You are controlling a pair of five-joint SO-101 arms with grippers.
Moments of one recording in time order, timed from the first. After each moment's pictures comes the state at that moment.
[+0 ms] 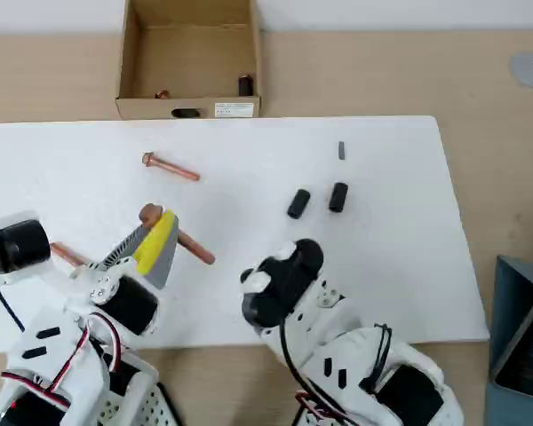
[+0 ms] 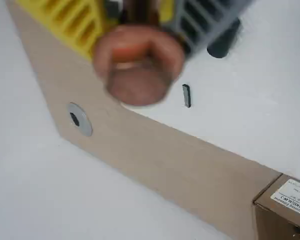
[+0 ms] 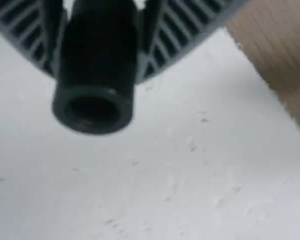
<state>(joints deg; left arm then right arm) 22.0 -104.4 56.5 60.8 34.8 -49.6 -103.6 68.4 78.9 -7.3</state>
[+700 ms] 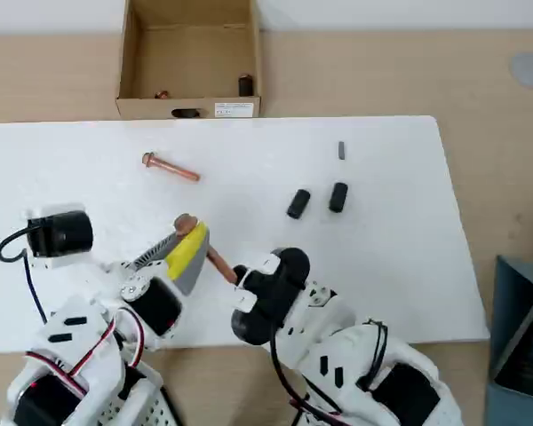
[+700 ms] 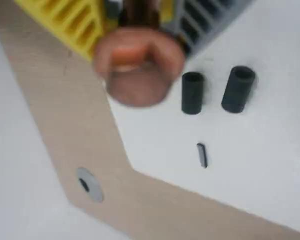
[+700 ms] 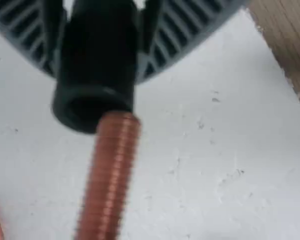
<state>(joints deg) 29.2 -104.4 63.0 58.1 34.8 -50.3 -103.6 69.4 73.3 0.1</state>
